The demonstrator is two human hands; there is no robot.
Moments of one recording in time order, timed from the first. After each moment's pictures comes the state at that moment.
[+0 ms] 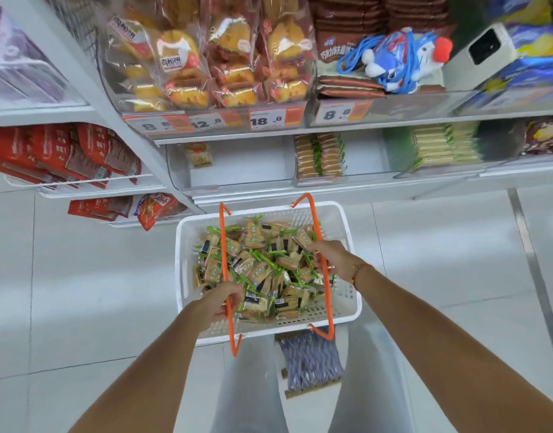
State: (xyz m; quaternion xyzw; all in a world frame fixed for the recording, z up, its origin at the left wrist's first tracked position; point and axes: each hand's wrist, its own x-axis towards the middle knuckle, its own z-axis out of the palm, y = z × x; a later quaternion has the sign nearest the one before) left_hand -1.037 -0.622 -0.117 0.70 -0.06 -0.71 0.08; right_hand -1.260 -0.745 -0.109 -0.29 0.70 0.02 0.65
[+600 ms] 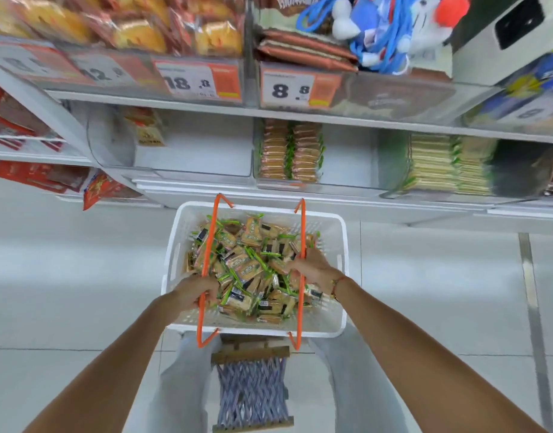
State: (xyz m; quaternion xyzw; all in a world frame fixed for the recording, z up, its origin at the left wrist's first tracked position) left_hand -1.154 -0.691 -0.229 0.76 -0.04 -0.64 0.11; right_hand -1.366 -0.810 -0.240 -0.46 0.63 0.14 0.61
